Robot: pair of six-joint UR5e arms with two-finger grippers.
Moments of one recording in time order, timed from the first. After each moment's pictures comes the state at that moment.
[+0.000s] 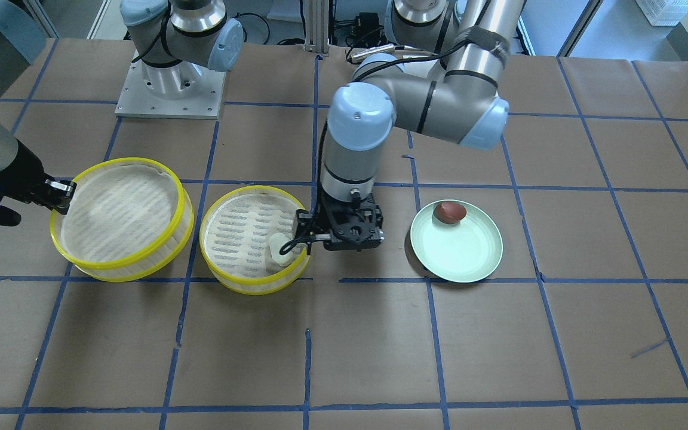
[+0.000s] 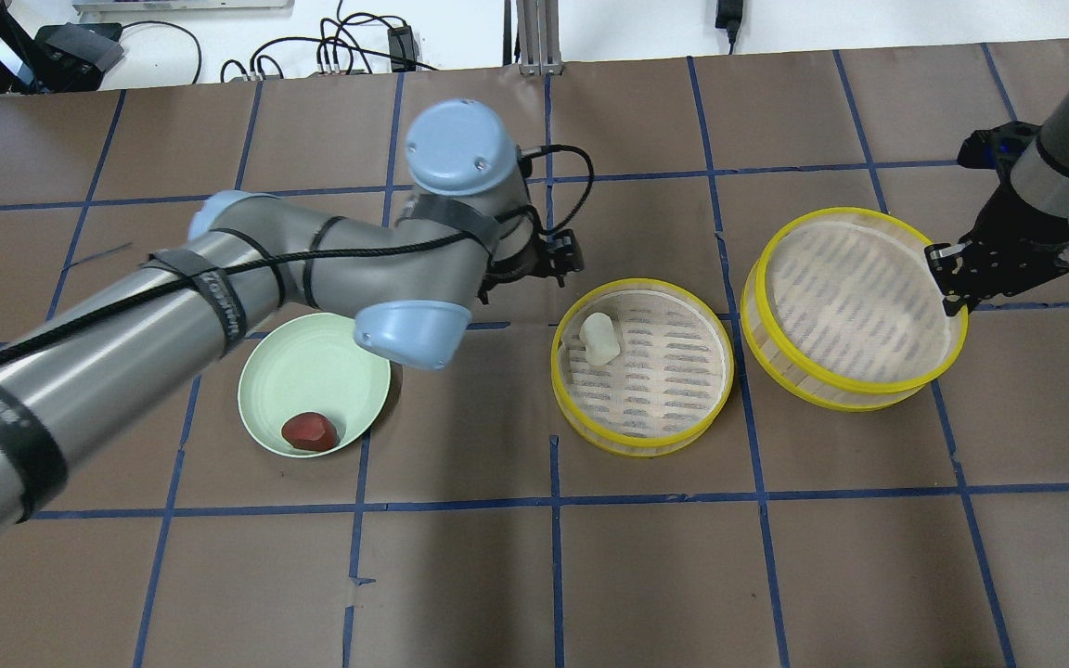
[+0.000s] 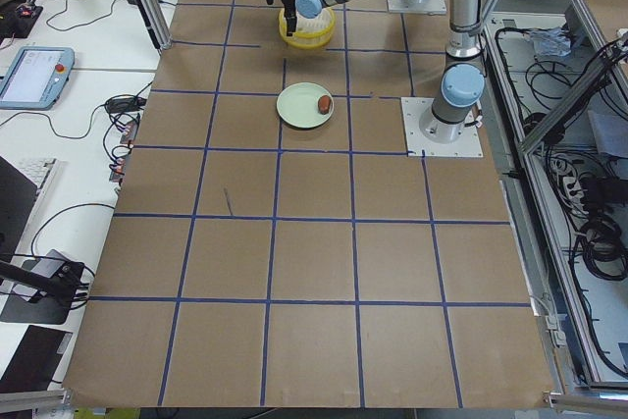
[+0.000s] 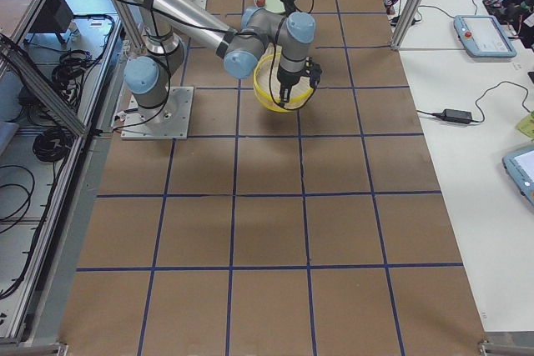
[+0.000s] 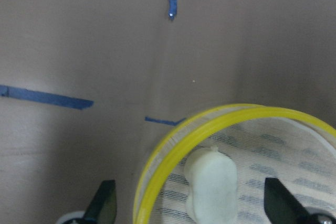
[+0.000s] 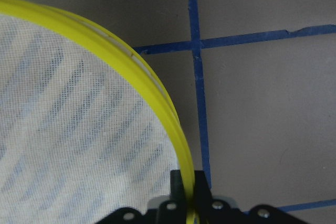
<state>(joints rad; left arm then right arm) -1.84 -1.88 -1.77 -0.94 1.54 -0.38 1.24 -1.48 1.88 -1.89 -1.63 -0.24</state>
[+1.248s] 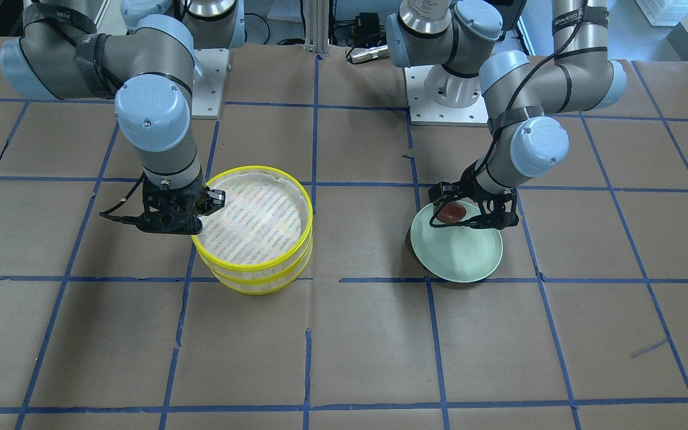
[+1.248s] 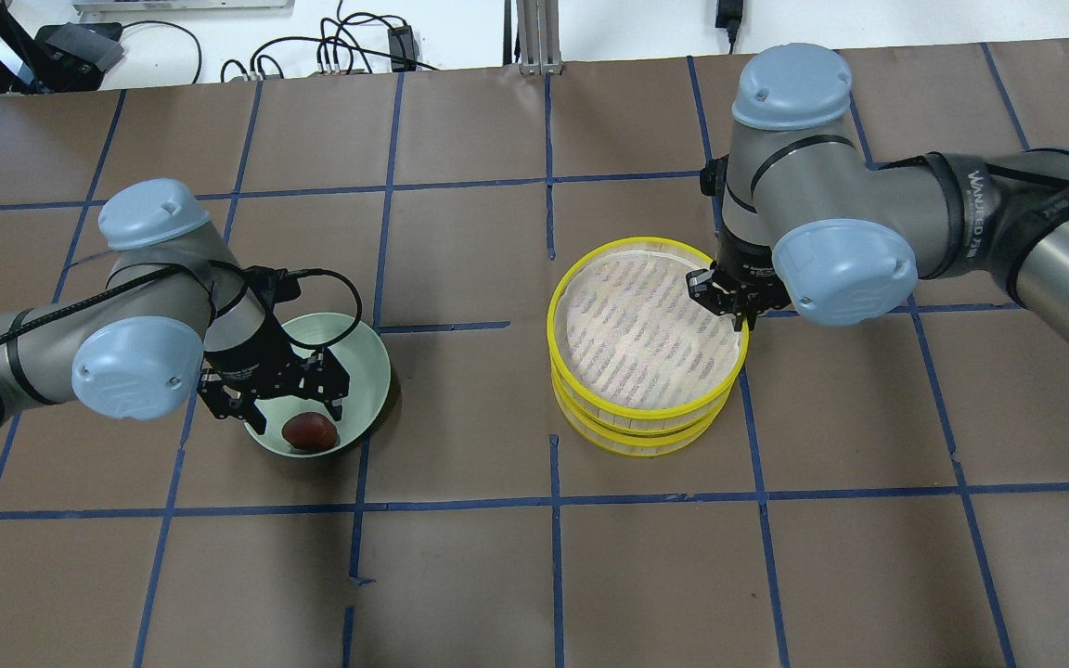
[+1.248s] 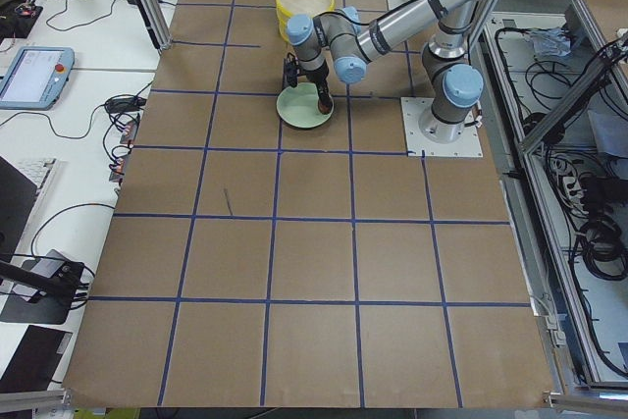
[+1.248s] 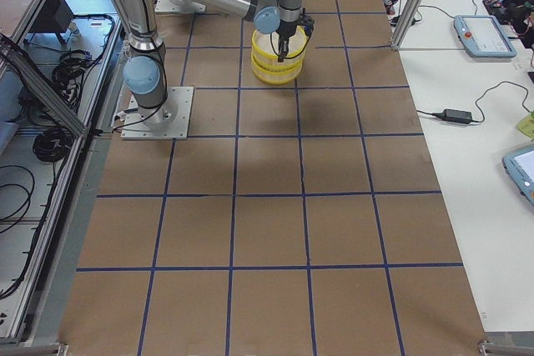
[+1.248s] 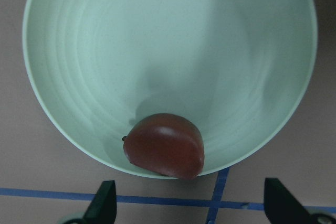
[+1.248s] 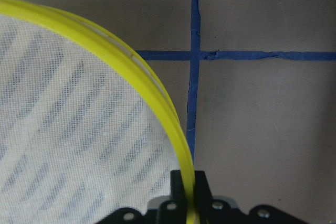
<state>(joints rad) -1.40 -1.71 -2.11 -1.20 1.54 0.05 1.68 -1.39 1.85 -1.93 -1.68 0.09</state>
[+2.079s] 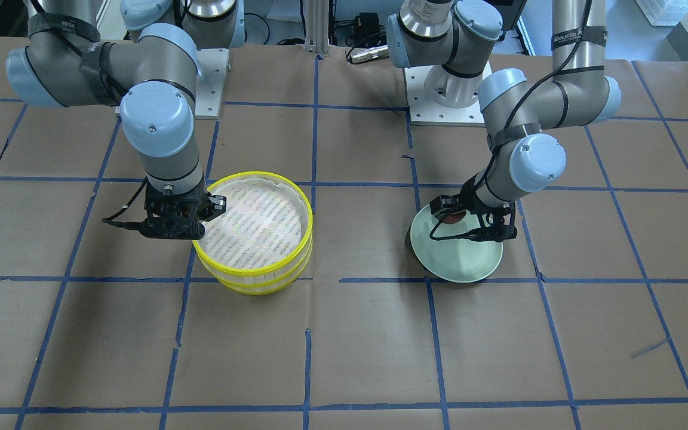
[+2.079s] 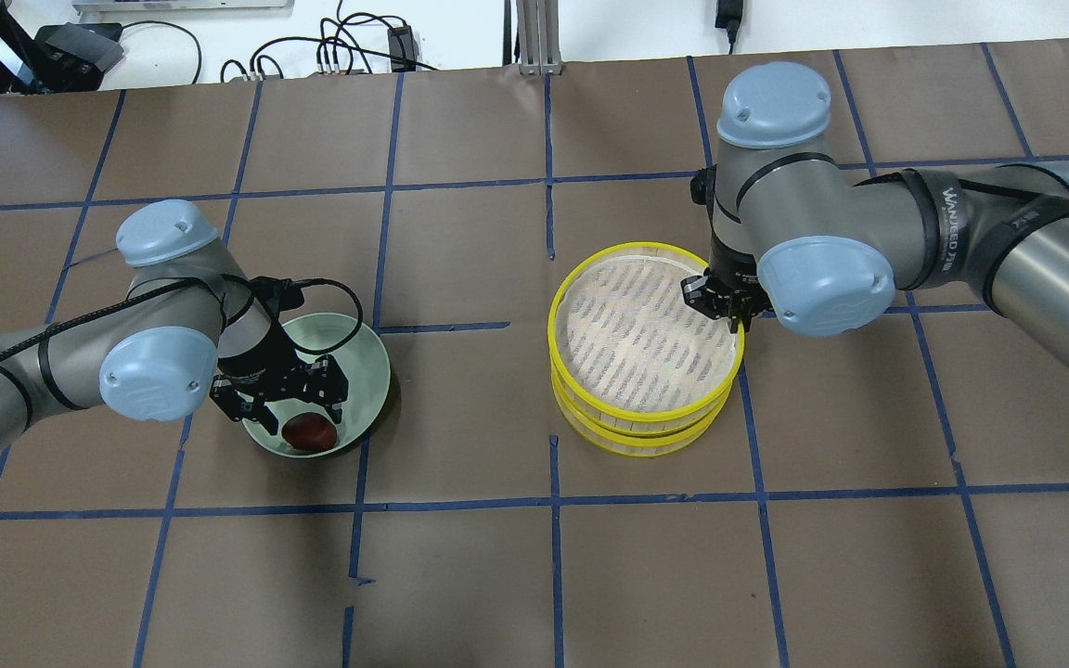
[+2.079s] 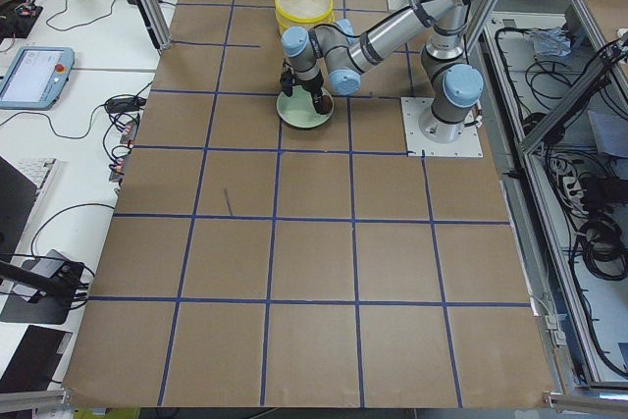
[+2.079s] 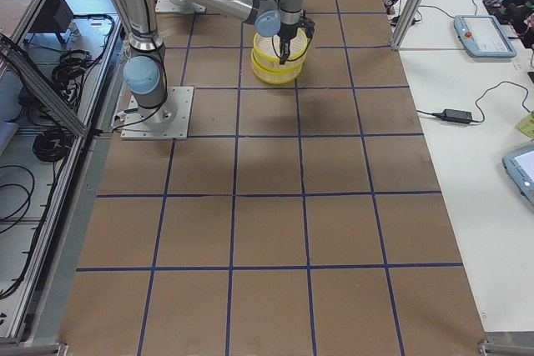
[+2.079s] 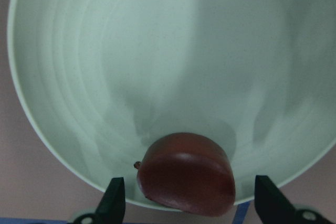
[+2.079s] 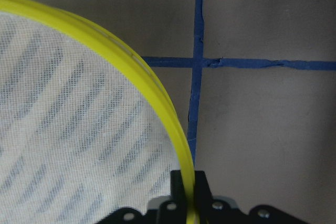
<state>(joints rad) -1.39 -1.79 -2.11 -1.10 1.54 0.06 1.68 -1.37 1.87 -1.98 -1.69 0.07</state>
